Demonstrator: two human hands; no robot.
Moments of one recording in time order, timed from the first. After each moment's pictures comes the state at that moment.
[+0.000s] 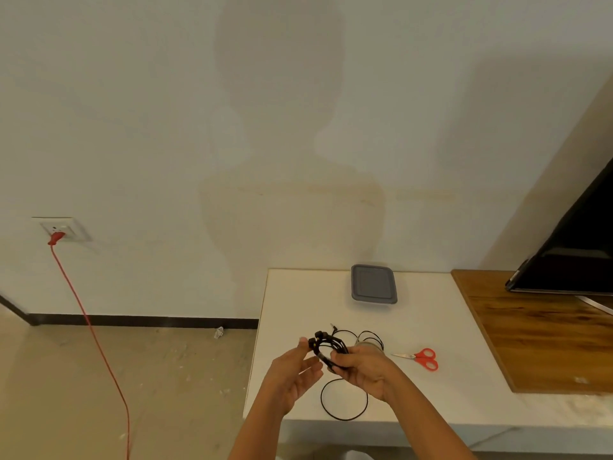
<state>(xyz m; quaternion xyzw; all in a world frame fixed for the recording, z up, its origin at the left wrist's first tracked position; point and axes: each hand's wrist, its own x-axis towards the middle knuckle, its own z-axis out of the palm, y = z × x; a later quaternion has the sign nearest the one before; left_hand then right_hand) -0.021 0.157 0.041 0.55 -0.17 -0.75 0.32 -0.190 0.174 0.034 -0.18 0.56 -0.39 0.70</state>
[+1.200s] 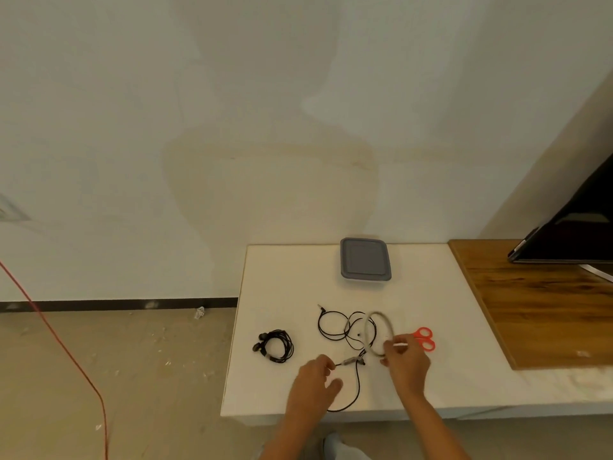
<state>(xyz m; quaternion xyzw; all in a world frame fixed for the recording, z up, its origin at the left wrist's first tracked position) -0.076 0.172 -0.066 0.56 -0.69 -0.44 0.10 -0.266 0.186 -0.079 -0.22 0.82 -0.46 0.26</state>
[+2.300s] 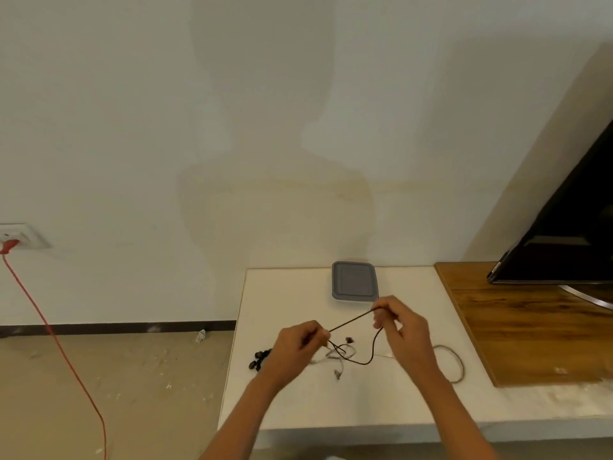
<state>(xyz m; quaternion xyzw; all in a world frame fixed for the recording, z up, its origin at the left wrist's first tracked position) -0.067 0.129 0.058 0.44 -0.74 -0.44 0.25 -0.276 0.183 0.075 -0.56 0.64 -0.50 0.19</state>
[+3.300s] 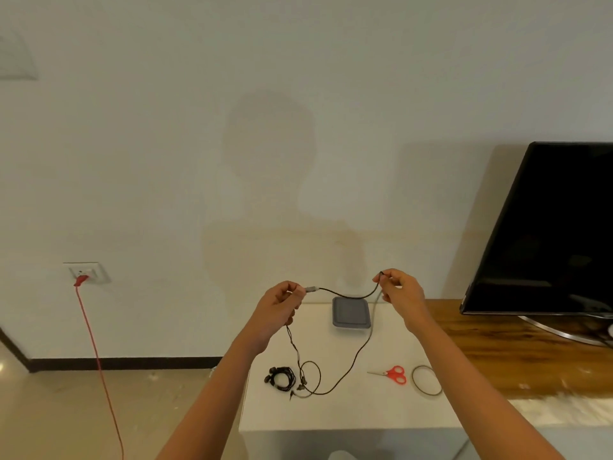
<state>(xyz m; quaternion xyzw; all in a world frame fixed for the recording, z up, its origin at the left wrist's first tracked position) -0.013 0.180 0.236 0.42 -0.62 -0.55 0.37 -0.278 0.201 0.219 -0.46 0.66 -0.53 0.27</state>
